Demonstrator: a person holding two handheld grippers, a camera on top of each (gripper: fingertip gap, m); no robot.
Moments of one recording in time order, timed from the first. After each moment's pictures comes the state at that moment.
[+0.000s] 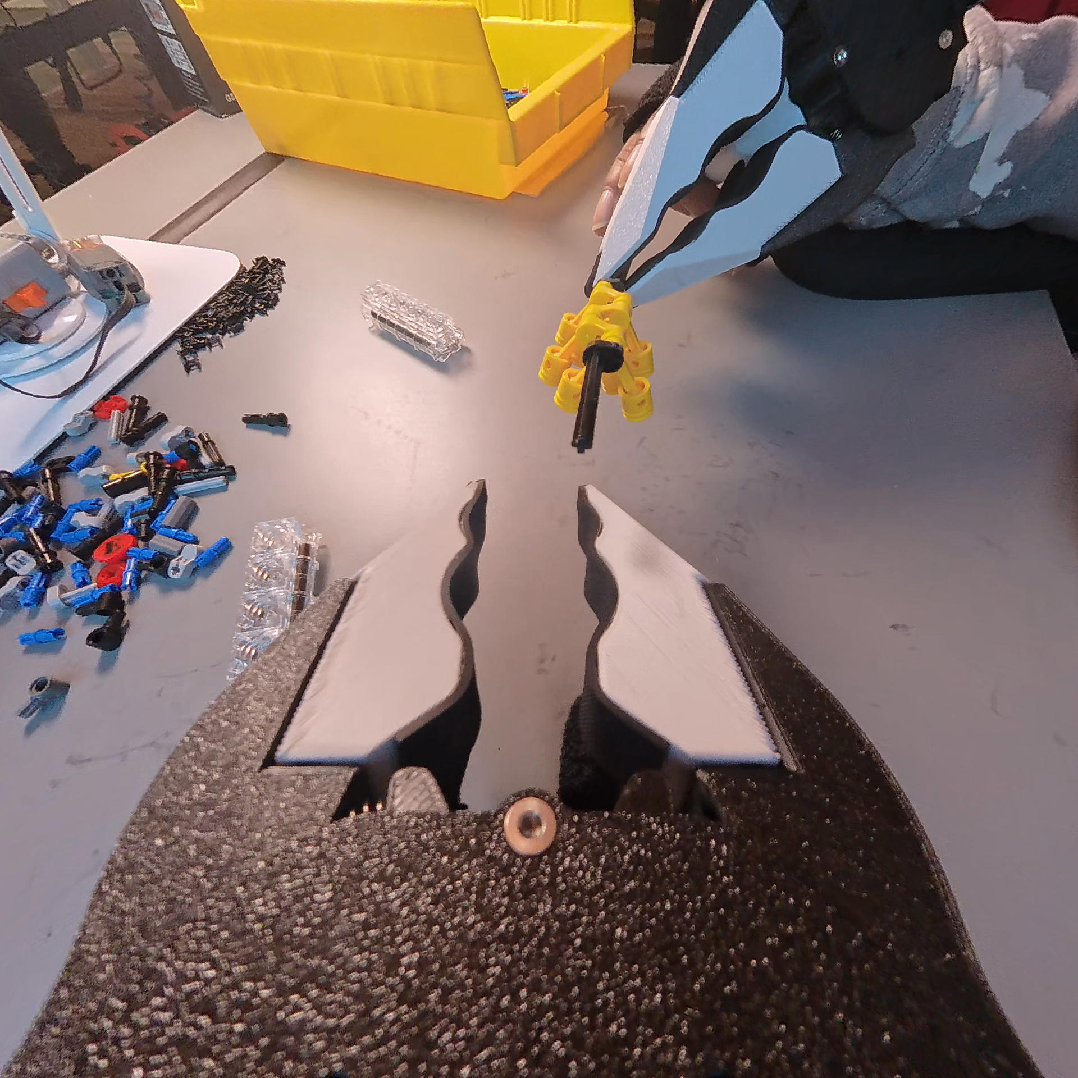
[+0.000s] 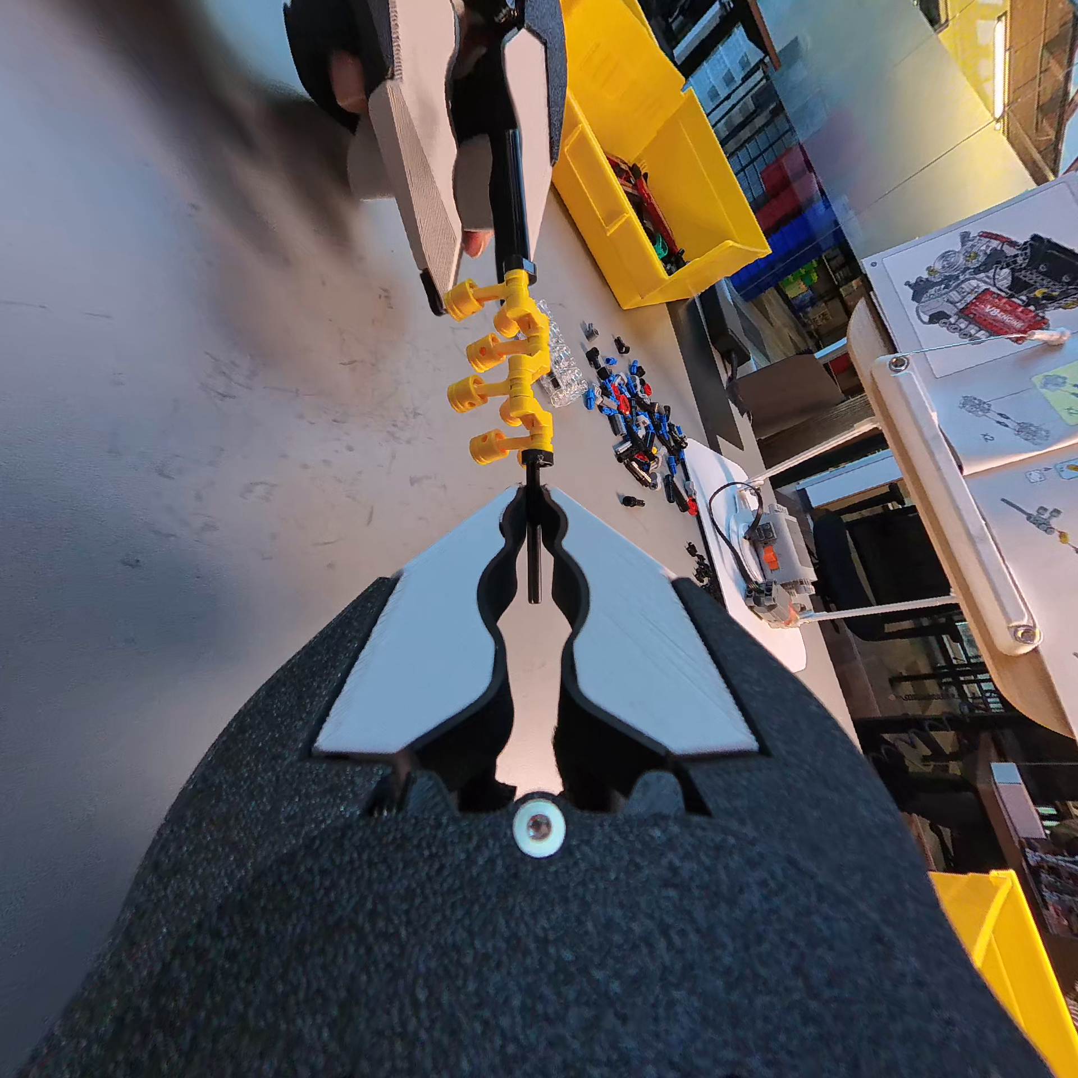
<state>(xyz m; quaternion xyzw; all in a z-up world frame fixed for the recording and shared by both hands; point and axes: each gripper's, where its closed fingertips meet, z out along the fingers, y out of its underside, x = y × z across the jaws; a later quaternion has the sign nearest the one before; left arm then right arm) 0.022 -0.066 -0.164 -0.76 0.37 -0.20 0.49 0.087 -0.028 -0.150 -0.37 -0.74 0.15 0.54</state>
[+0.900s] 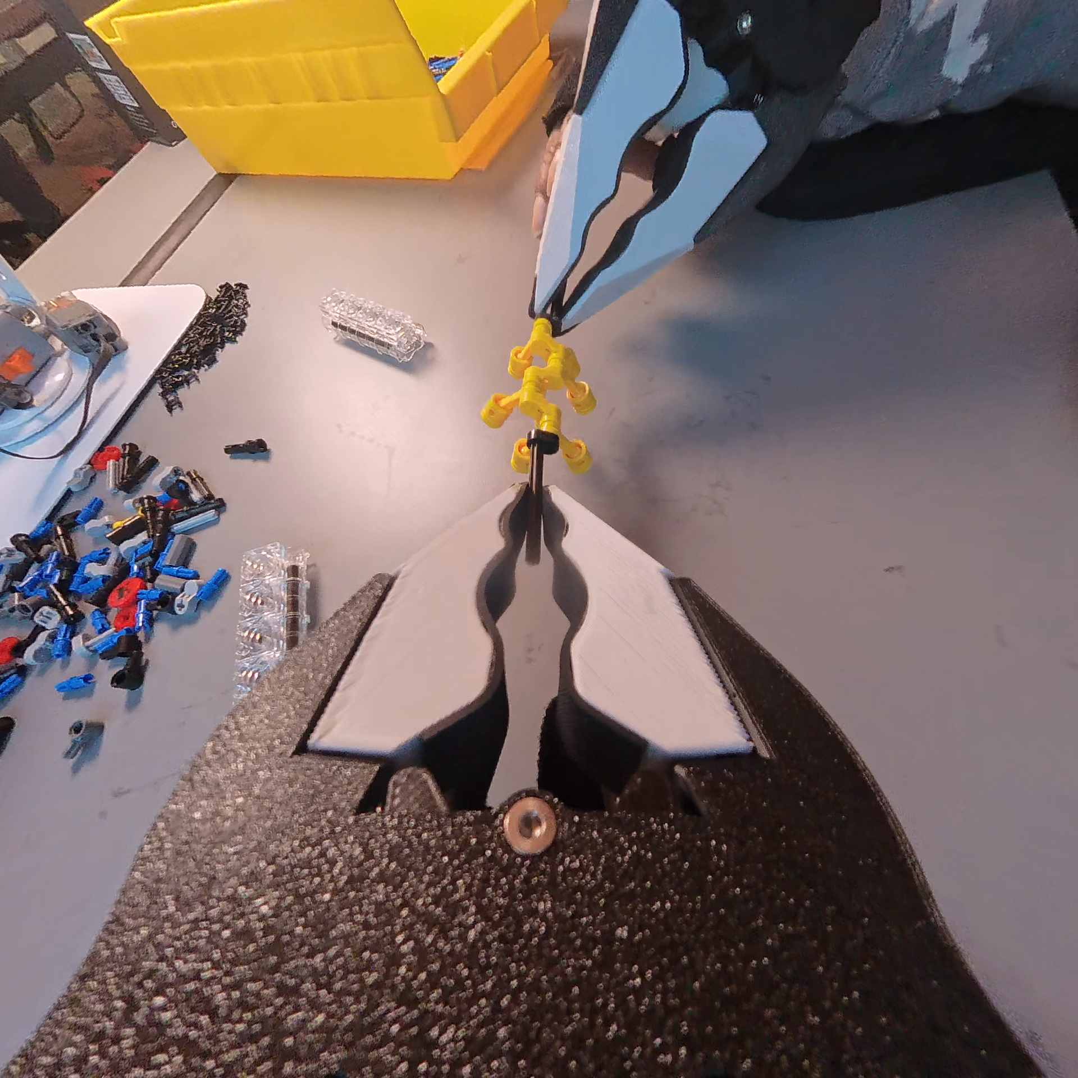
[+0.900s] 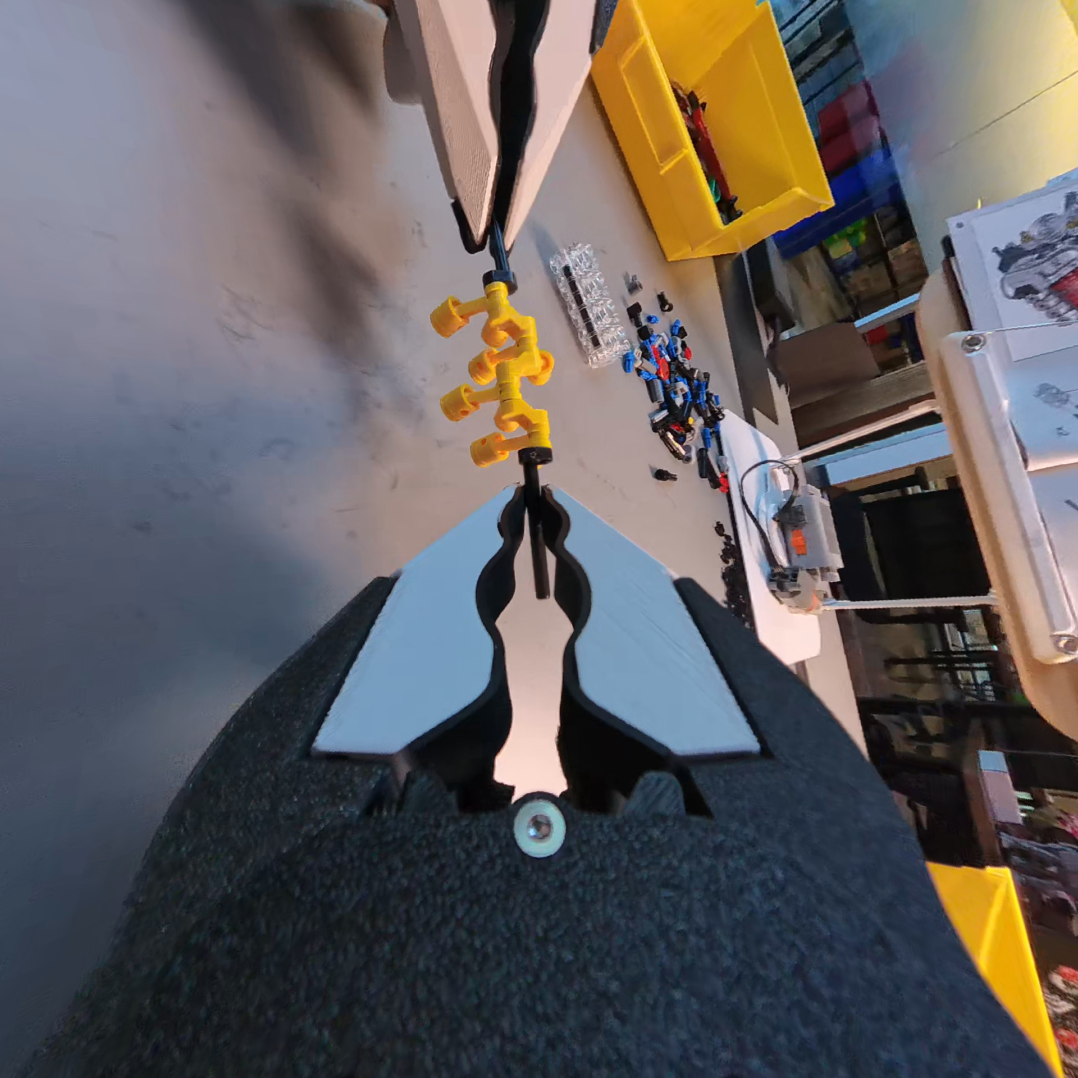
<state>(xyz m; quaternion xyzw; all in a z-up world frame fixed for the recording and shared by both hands) 0.029 -0.078 -0.168 -0.75 0.43 -0.16 0.48 0.090 -0.030 -0.171 -0.37 -0.77 0.11 0.51</state>
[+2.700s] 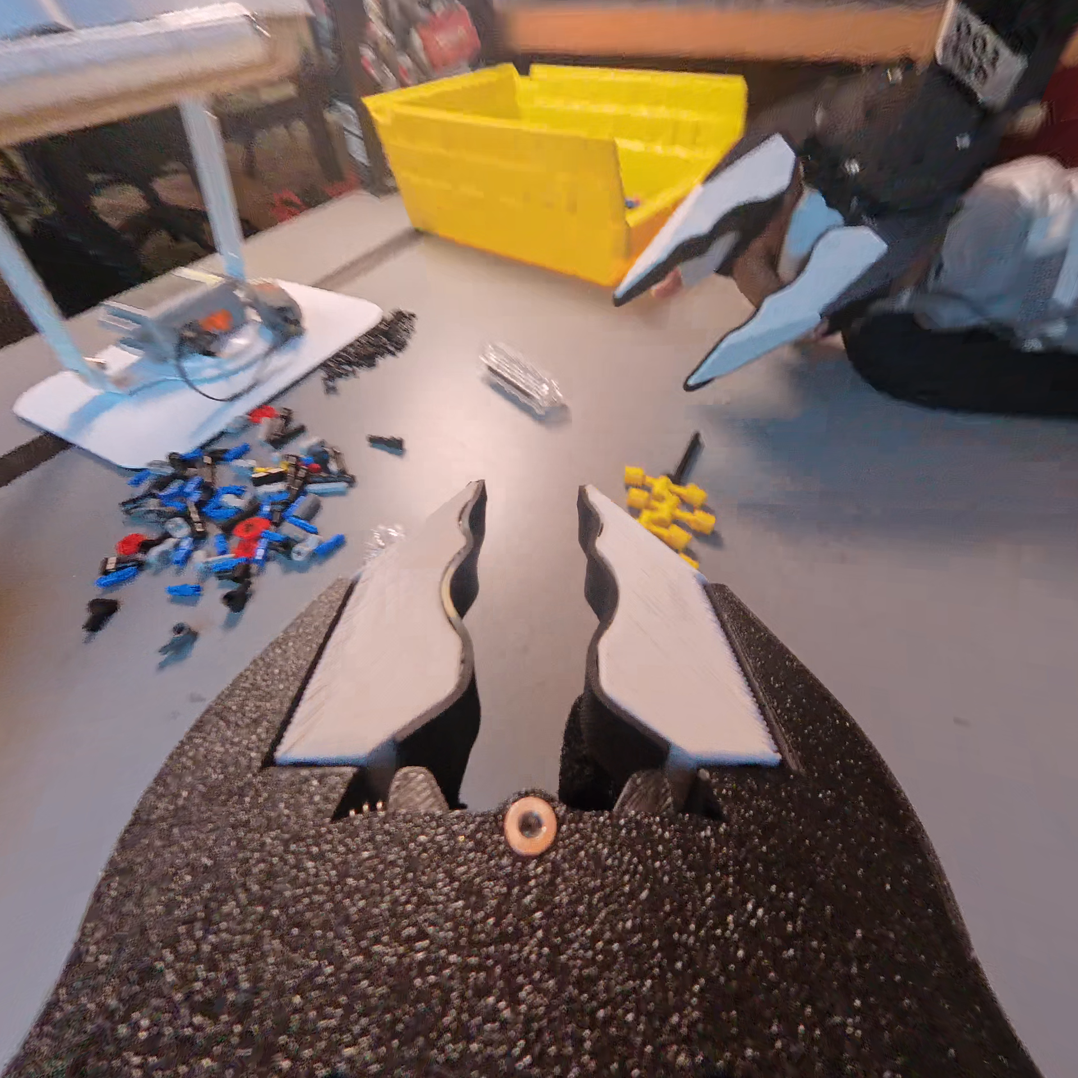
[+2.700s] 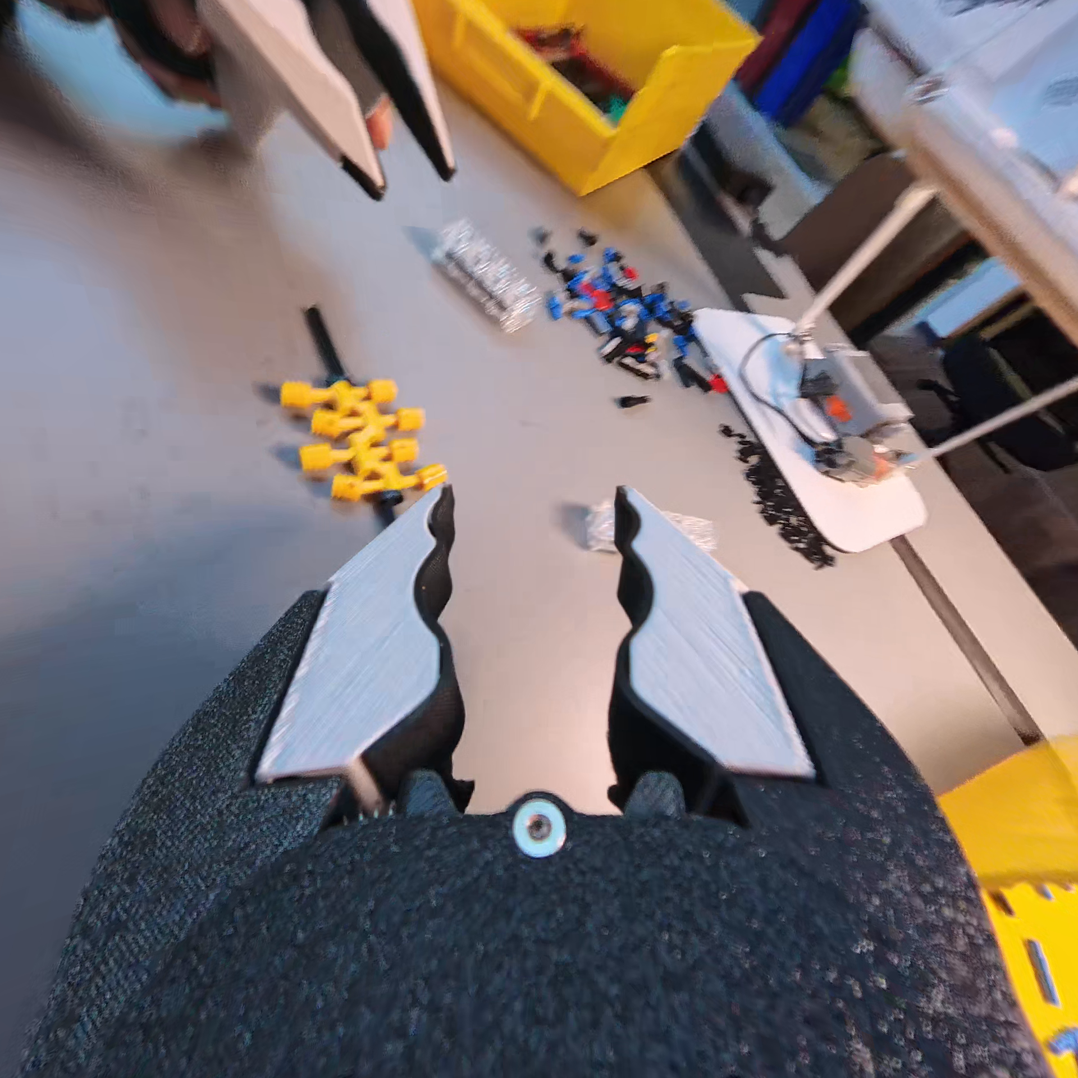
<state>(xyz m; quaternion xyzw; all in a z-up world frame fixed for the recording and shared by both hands) -0.003 -0.048 -0.141 -0.76 0.29 -0.18 0.55 0.105 0.006 -0.153 -0.53 -0.66 0.22 0.48</state>
